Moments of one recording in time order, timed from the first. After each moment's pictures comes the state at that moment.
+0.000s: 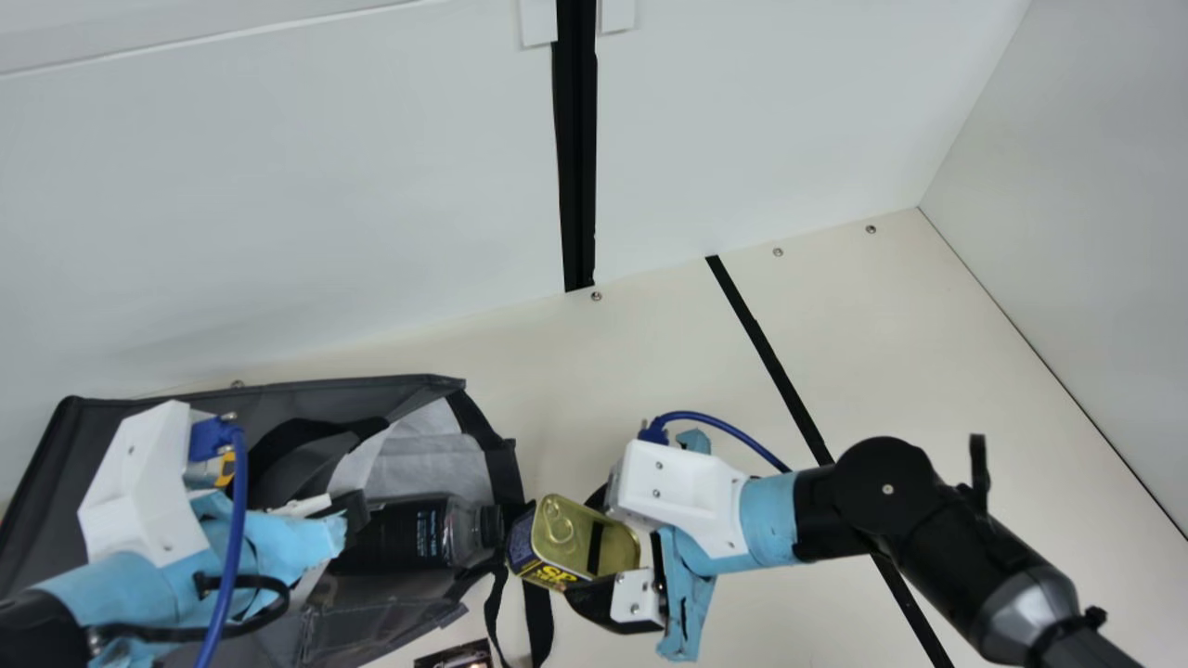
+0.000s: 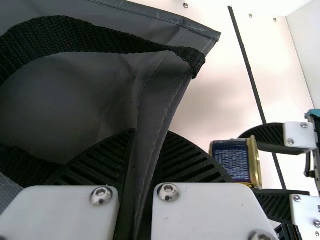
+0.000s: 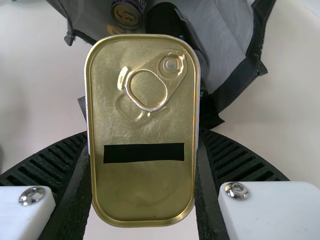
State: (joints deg) left arm -25.6 80.2 -69.8 -25.7 45.7 -5.9; right arm 4.3 76.0 -47.3 56.9 51.8 -89.3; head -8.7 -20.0
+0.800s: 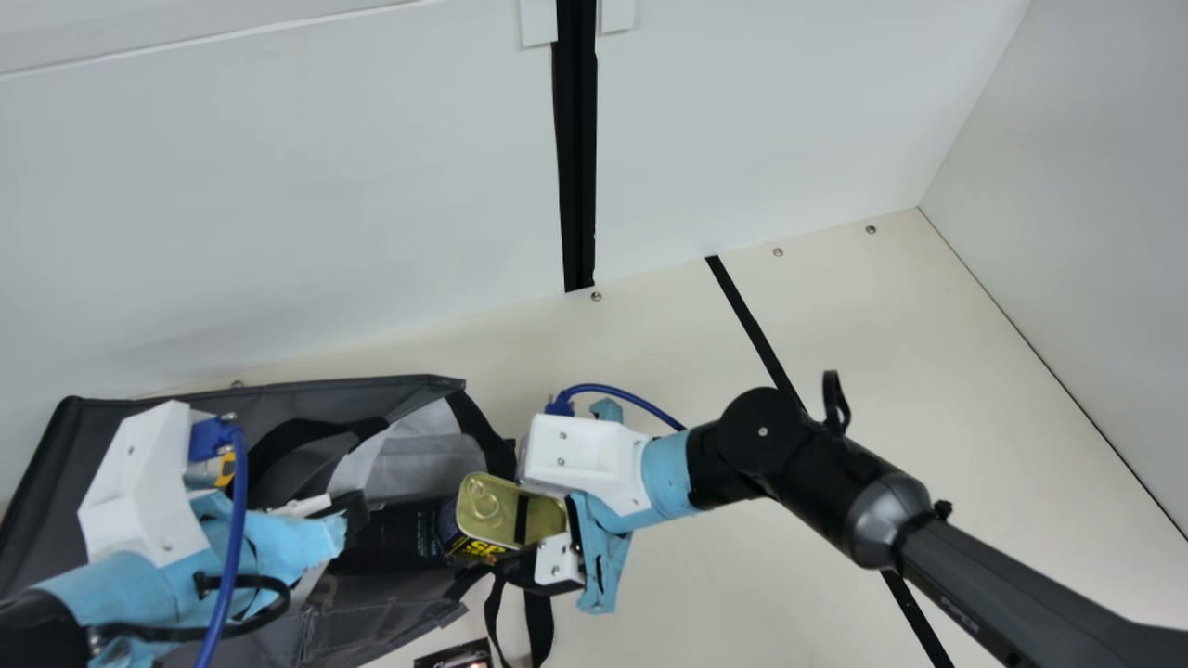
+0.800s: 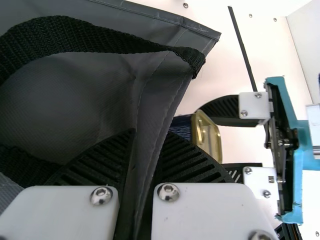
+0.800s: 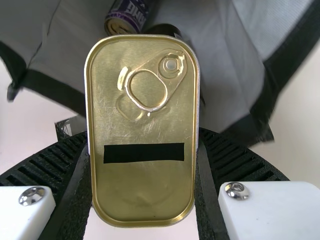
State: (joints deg) left arm -25.6 80.2 -69.8 -25.7 45.7 -5.9; right arm 13.5 90.2 -58.5 58.8 46.6 -91.9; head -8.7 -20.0
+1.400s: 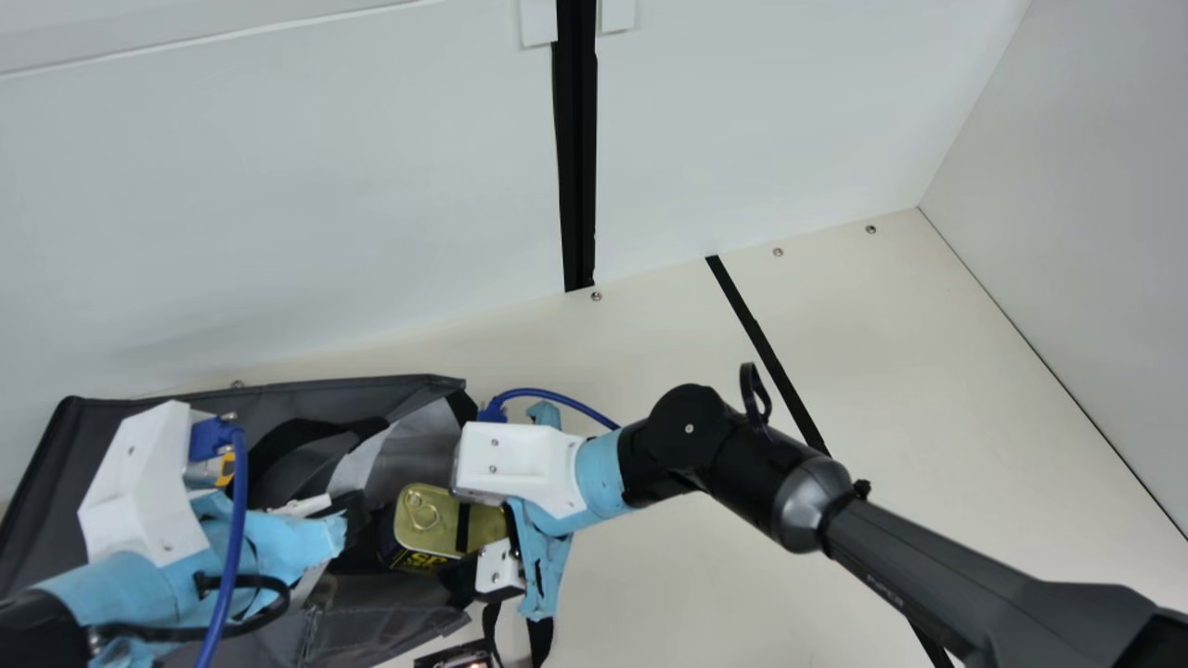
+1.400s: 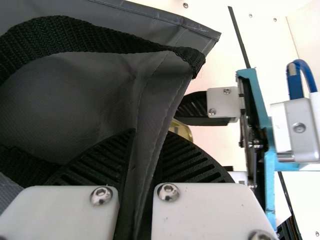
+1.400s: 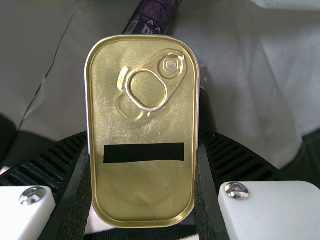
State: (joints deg) left arm -25.6 80.2 -69.8 -25.7 45.7 -5.9; right arm 20.6 95.8 -64.7 59.8 43.9 -90.4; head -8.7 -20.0
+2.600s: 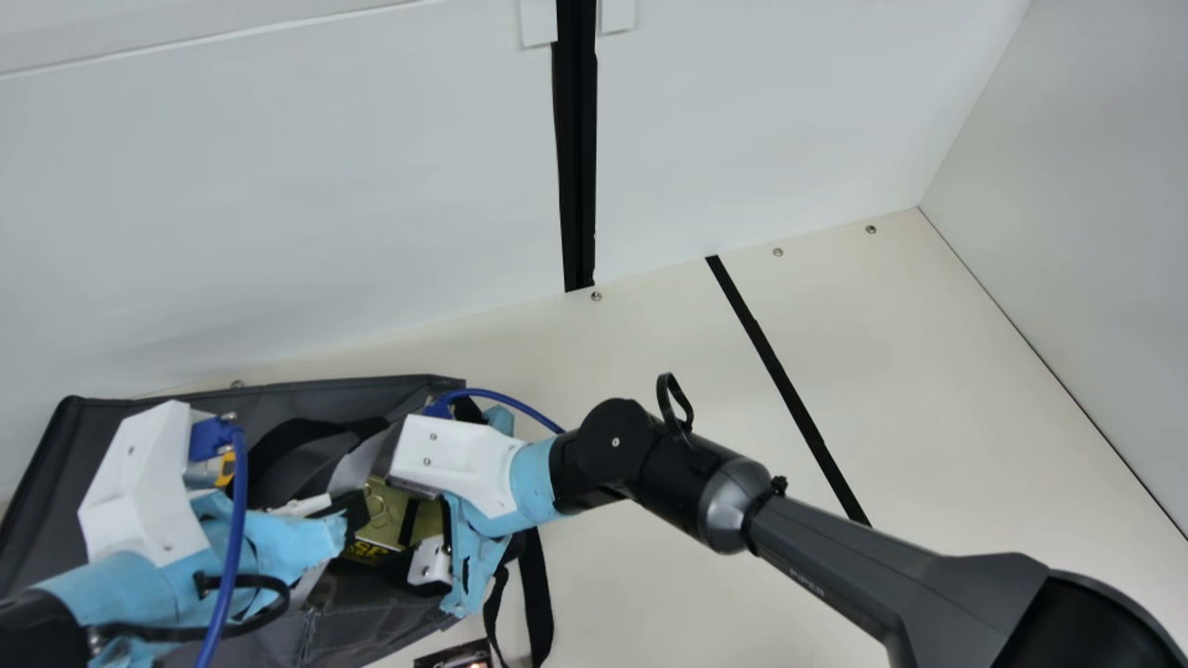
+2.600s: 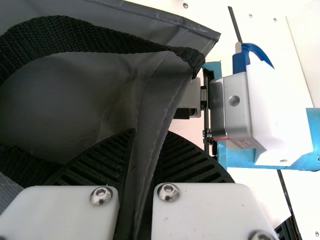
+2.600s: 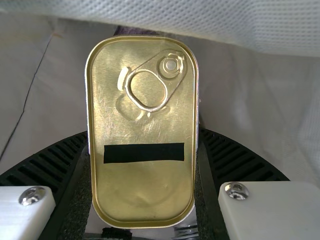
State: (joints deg) left arm -25.6 80.2 -69.8 -25.7 45.7 -5.9; right arm 26.8 101.4 -69.7 61.8 35.8 -82.0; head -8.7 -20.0
